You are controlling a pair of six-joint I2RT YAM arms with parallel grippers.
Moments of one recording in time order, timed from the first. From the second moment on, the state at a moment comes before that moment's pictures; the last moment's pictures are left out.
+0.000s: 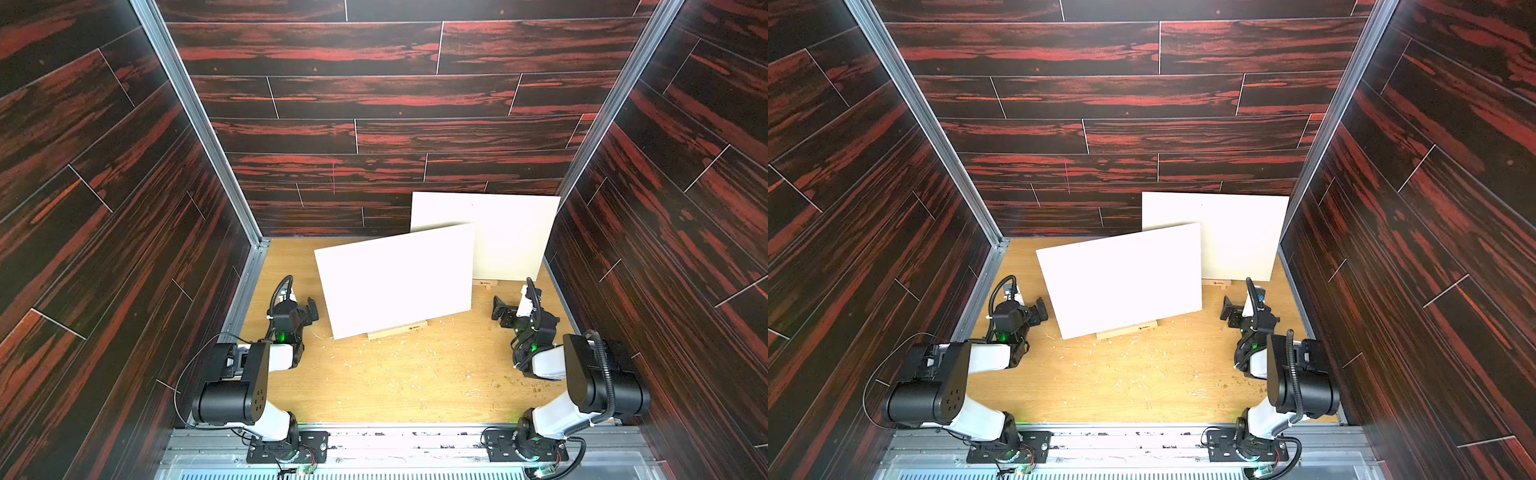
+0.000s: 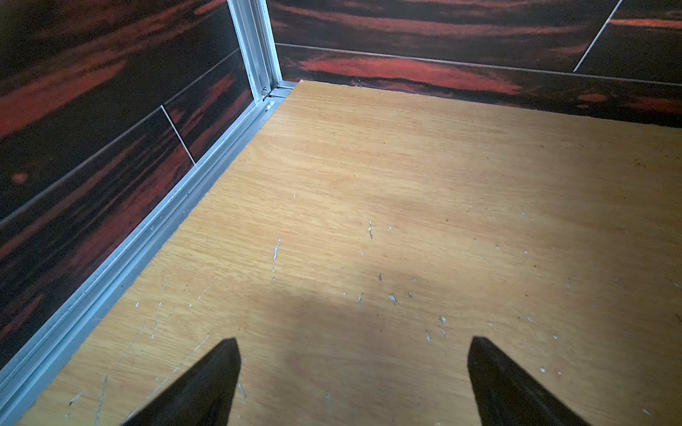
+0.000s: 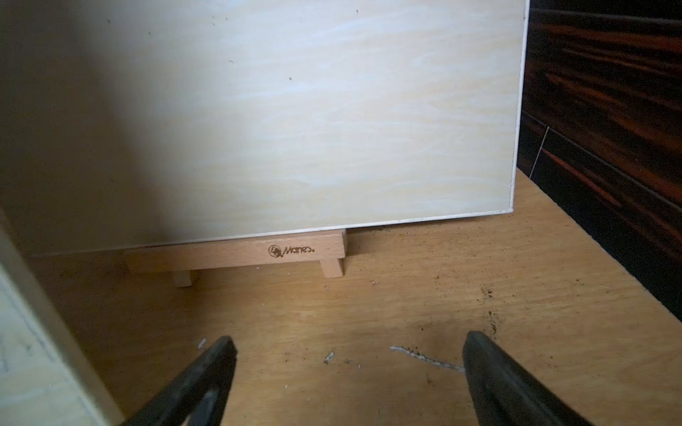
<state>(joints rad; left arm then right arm) 0.03 1.54 0.41 0.72 -0.19 -0.10 -0.11 1.59 0.29 1.06 -0.14 0.09</state>
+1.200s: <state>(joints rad) 0.03 1.27 0.58 0.31 -0.26 -0.13 -0.11 1.30 0.28 0.89 -0.14 0.12</state>
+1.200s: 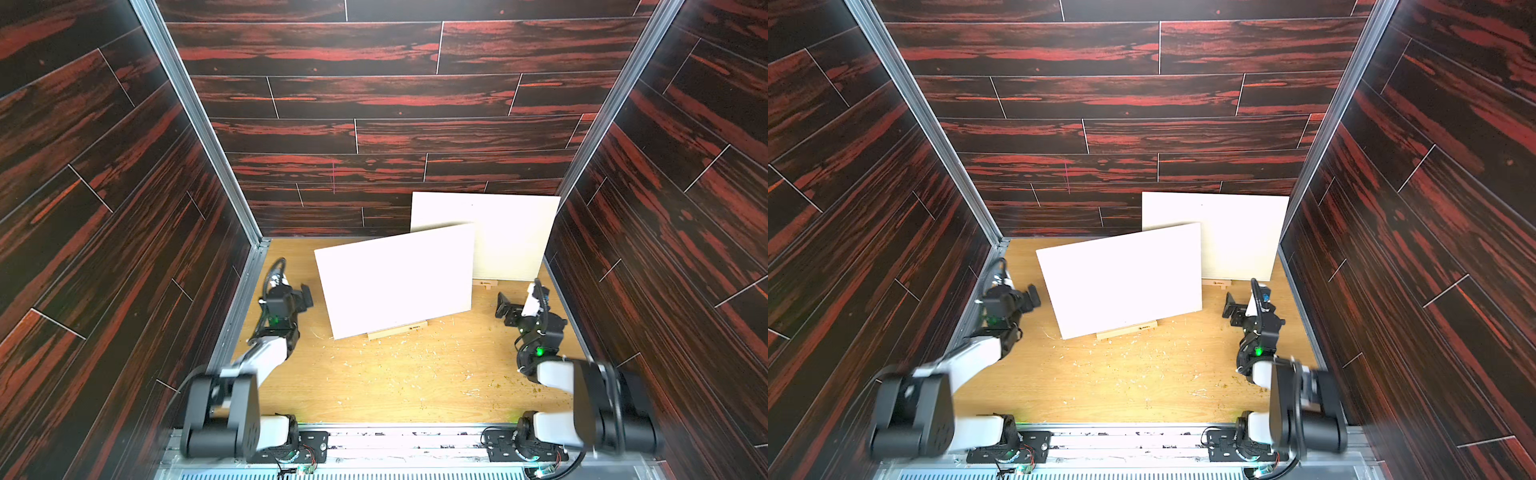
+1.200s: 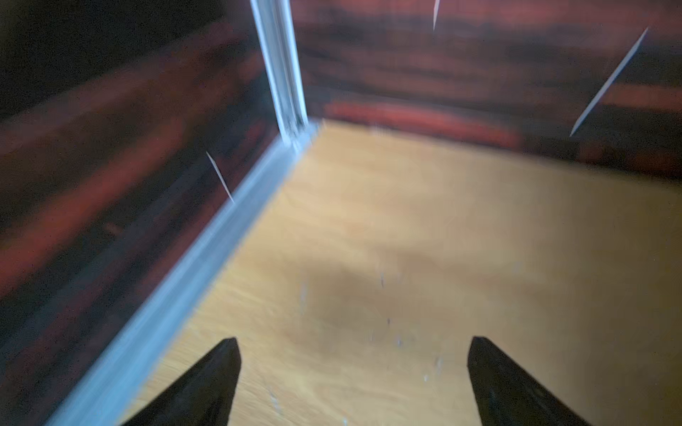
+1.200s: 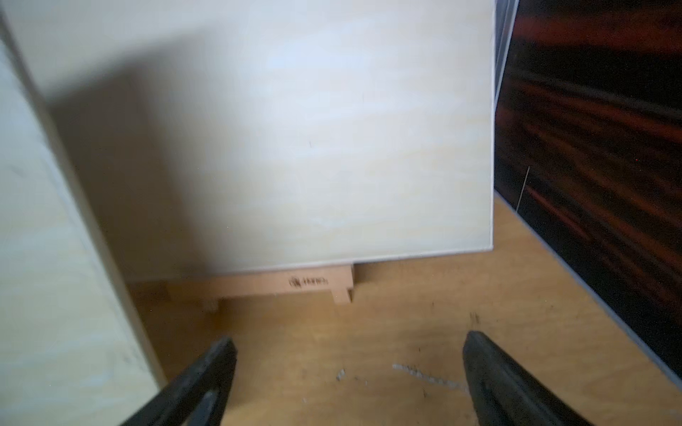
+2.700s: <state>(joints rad) 0.03 0.85 0.74 -0.41 0.17 -0.18 0.06 1.61 1.01 0.12 -0.80 0.22</state>
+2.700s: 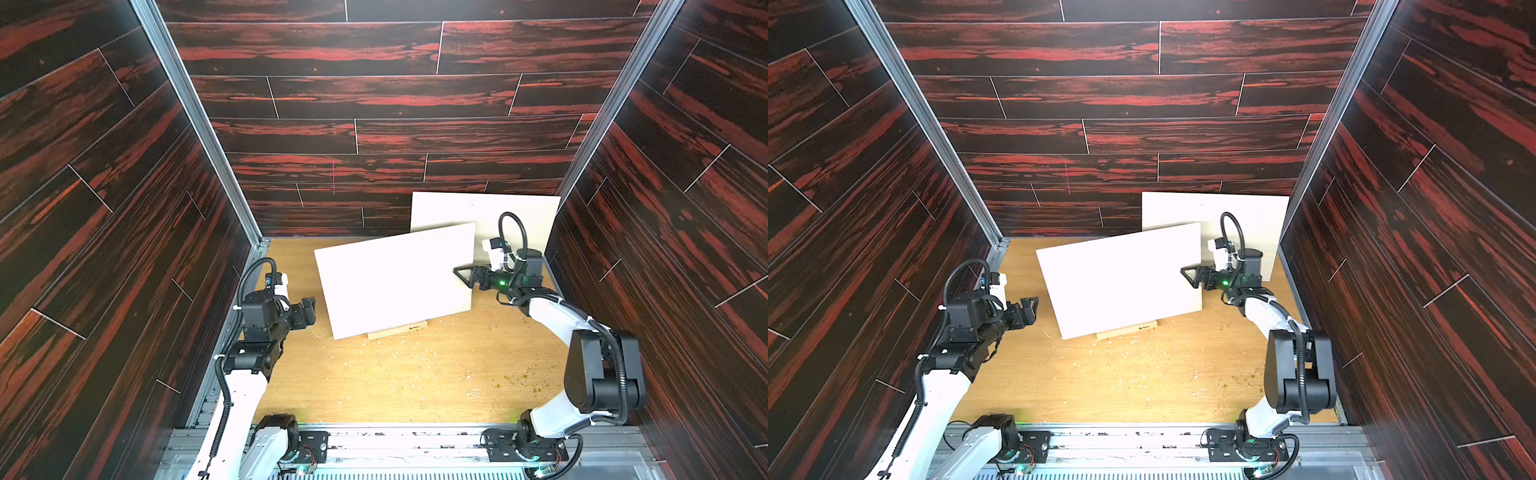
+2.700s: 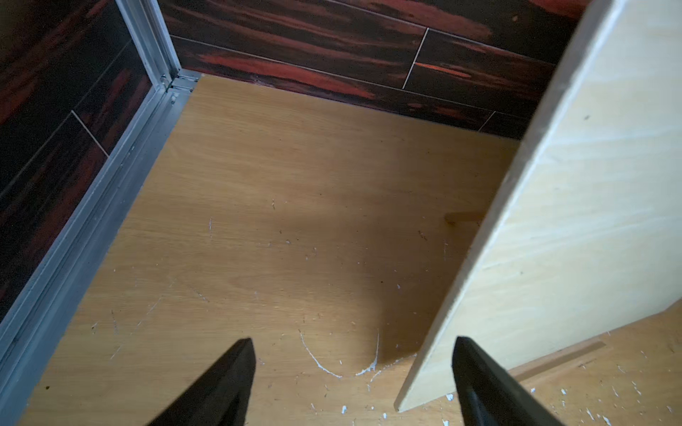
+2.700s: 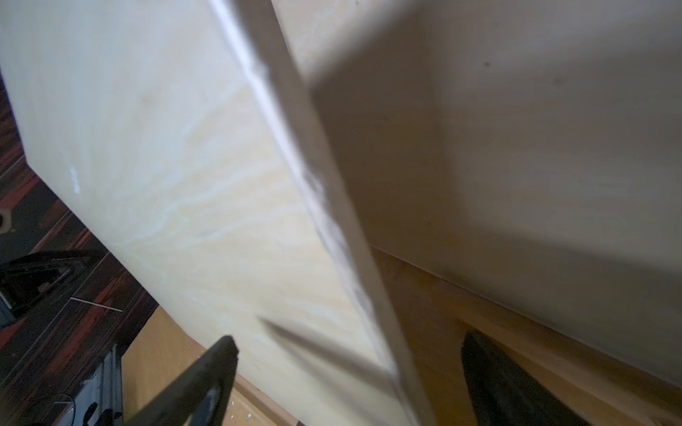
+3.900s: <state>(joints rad) 0.07 0.92 0.75 -0.36 0.37 -0.12 0.06 1.43 0.90 -0.06 -0.77 0.31</state>
